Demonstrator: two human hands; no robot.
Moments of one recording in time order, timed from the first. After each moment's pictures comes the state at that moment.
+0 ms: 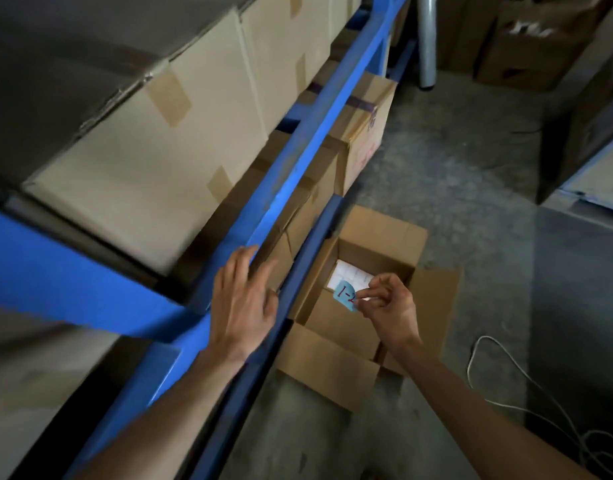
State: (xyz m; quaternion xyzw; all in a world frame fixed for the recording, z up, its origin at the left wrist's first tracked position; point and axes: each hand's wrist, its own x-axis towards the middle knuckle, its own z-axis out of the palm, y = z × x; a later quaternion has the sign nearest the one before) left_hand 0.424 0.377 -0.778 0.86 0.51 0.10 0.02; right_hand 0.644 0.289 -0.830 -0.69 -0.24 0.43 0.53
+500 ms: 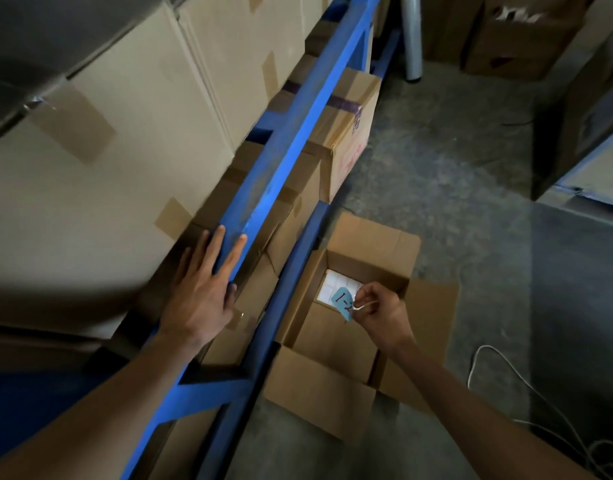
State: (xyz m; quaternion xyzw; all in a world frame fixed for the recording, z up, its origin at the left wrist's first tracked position) left_hand 0.436 0.486 -0.800 0.88 0.48 -0.03 -0.02; right_hand 0.697 0.351 -0.877 -0.77 -0.33 0.39 0.39
